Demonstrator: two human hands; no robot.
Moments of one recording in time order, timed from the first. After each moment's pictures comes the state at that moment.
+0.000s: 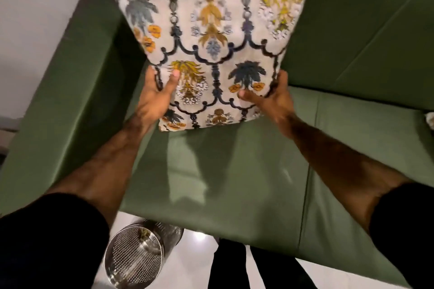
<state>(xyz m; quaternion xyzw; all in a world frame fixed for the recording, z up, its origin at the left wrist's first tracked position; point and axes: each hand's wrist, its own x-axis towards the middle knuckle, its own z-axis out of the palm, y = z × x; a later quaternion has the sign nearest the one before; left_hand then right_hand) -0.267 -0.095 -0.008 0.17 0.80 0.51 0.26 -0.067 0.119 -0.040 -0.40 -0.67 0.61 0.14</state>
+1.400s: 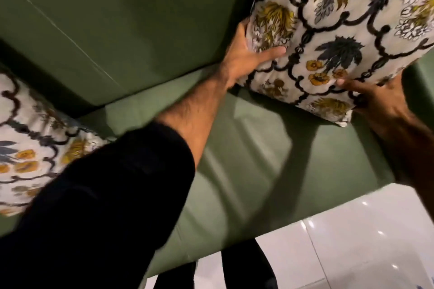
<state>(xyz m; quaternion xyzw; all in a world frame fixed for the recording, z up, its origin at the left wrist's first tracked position) 0.216 0.404 -0.044 0.42 0.63 0.34 0.55 0.515 0.377 -0.018 -0.69 -0.38 0.51 0.34</state>
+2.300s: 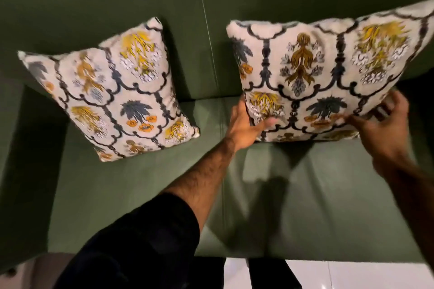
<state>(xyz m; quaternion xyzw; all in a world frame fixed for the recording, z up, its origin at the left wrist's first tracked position) 0.091 0.218 -0.031 0.35 0.78 0.32 0.41 0.344 0.339 0.018 -0.61 -0.56 0.46 0.31</state>
